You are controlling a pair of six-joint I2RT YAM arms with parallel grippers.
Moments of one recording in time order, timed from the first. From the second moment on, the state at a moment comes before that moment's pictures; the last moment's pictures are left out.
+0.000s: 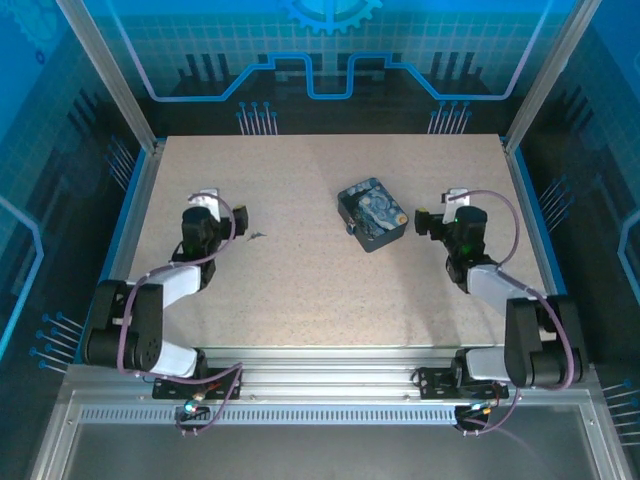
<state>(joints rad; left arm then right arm) -0.03 1.41 0.55 0.49 -0.10 -0.12 0.04 1.31 0.53 0.39 0.06 0.00</state>
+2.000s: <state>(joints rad) -0.49 1.08 0.65 -0.20 0.36 -0.68 0.35 2.17 1.82 -0.64 -0.44 0.37</state>
